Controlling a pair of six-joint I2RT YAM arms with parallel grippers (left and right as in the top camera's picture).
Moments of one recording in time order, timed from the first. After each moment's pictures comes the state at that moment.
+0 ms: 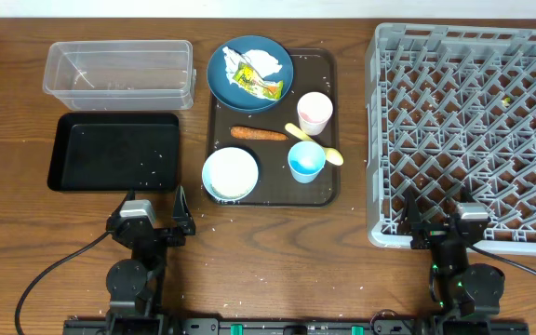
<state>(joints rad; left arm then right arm) -0.04 0.01 0.02 -0.11 -0.06 -0.15 -0.01 0.01 0.01 -0.07 -0.07 0.10</state>
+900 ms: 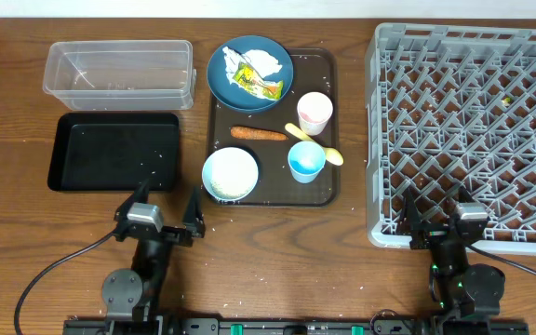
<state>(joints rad) -0.04 0.01 0.01 0.10 0.19 -0.15 -0.01 0.01 0.01 -0.05 -0.09 0.10</state>
